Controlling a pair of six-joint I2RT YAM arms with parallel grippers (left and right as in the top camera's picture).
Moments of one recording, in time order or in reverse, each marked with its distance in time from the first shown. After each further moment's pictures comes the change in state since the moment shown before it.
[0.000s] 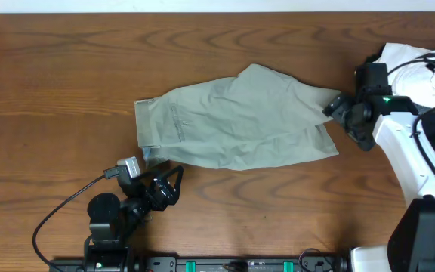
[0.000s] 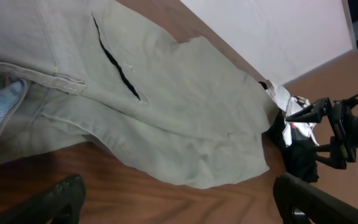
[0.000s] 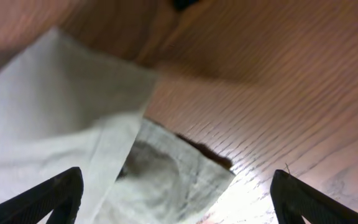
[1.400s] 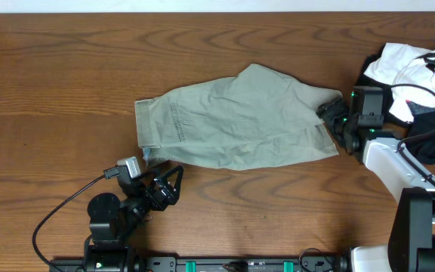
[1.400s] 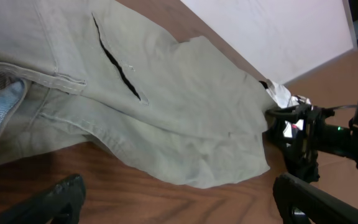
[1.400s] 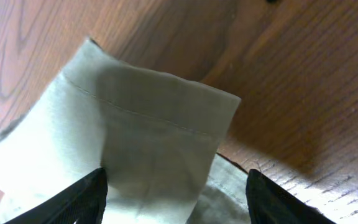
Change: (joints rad) left arm 0.000 0.001 0.000 0.000 0.000 0.003; right arm -0.013 0.001 -0.346 0.666 -0.215 0.109
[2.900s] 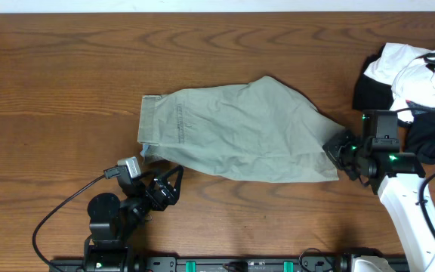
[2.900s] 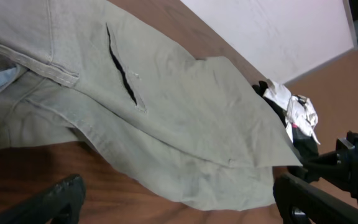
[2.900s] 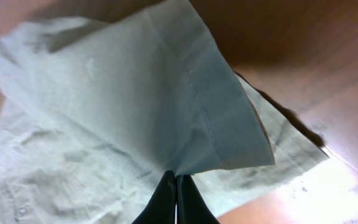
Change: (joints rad) left arm 0.000 0.000 0.000 0.000 0.000 0.009; right arm 0.000 -0.379 -0.040 -0.544 -0.104 -0.034
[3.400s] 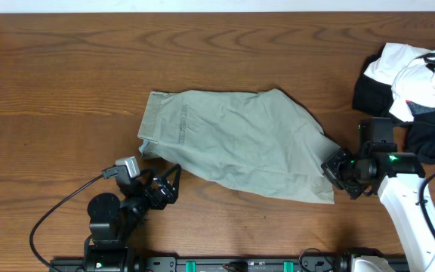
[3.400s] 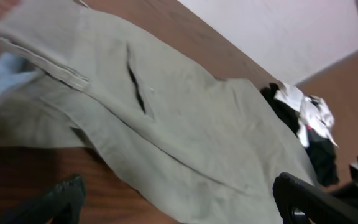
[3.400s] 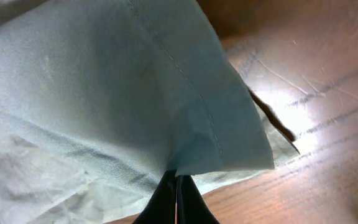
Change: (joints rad) left arm 0.000 0.000 0.000 0.002 -0.057 0.052; right arm 0.000 0.000 0.000 -0.227 -0.018 -0.002
